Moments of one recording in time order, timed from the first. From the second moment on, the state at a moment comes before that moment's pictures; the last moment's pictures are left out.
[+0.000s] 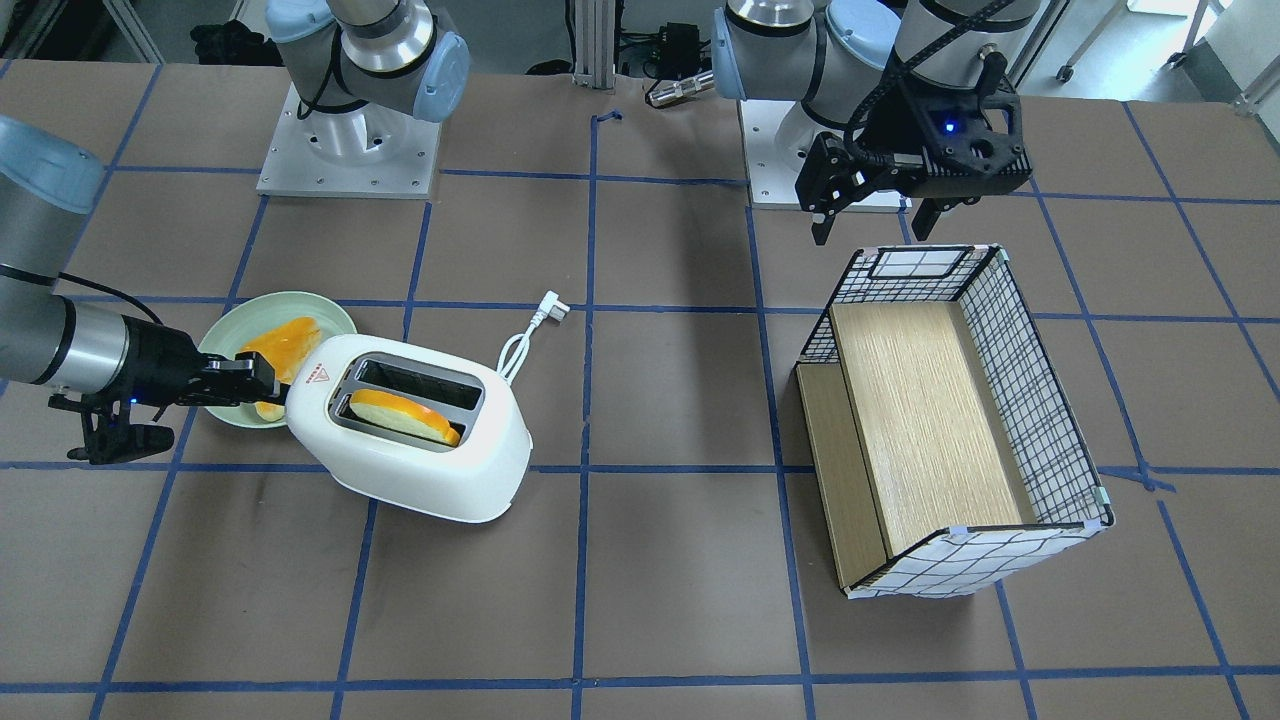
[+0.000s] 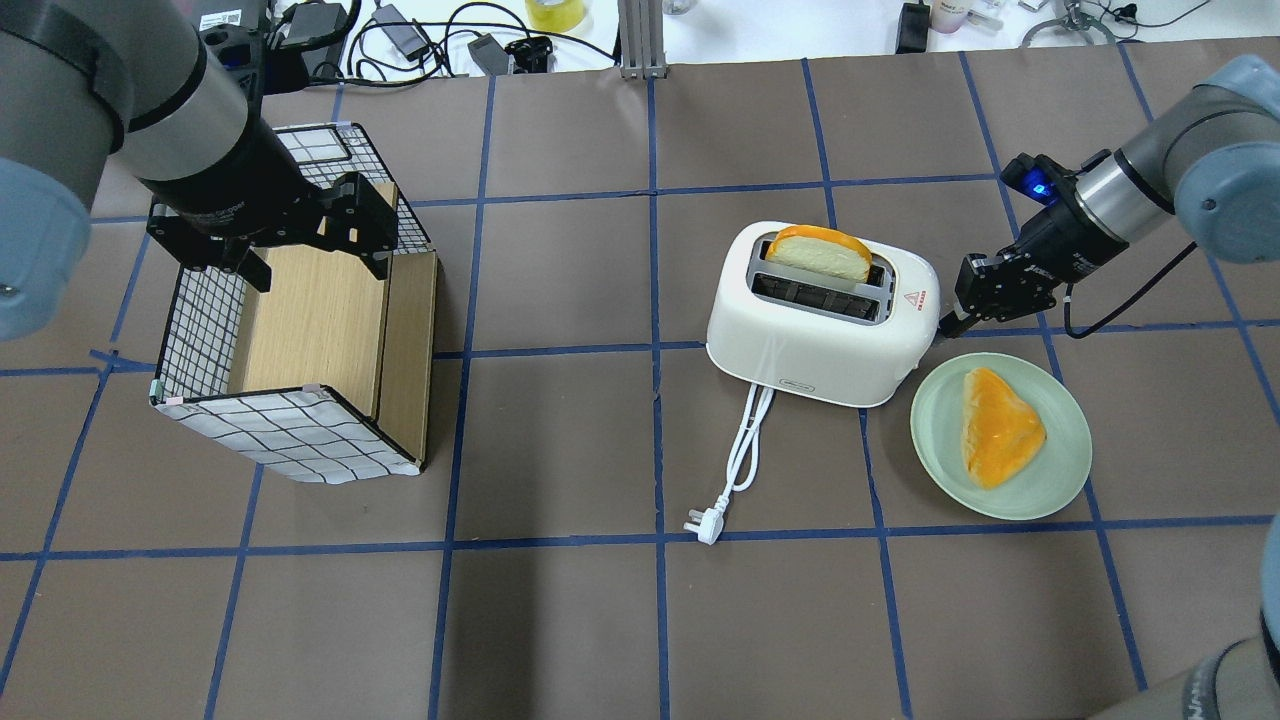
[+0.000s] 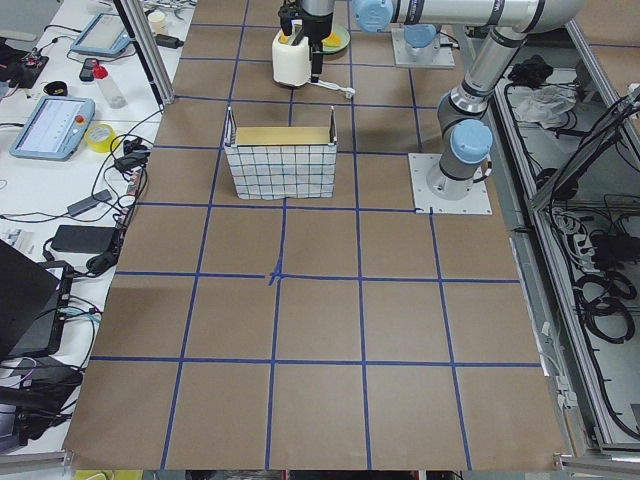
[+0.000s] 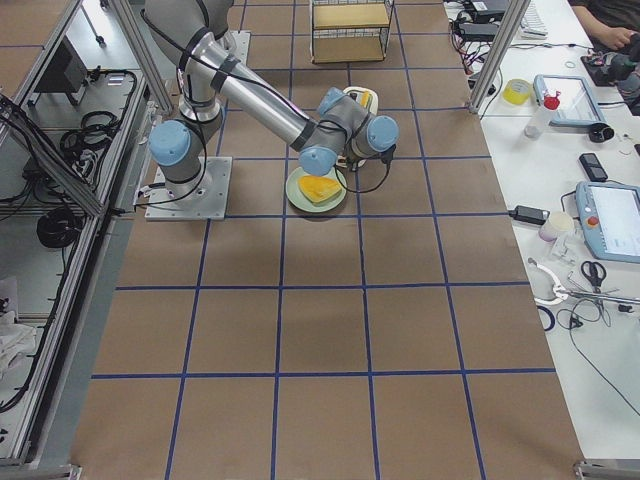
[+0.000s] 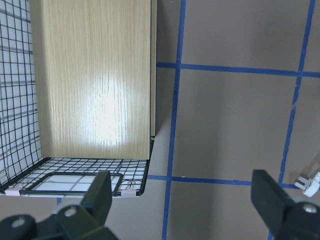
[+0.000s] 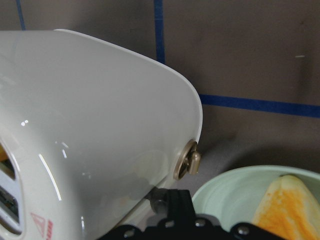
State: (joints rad) left arm -1.57 -1.47 -1.67 -1.51 1.59 -0.08; right arm 1.17 -1.27 1.79 -1.67 -1.15 -0.52
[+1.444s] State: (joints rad) left arm -1.57 -1.47 -1.67 -1.51 1.59 -0.08; right arm 1.18 -1.49 1.43 -1.29 -1.37 -0.14
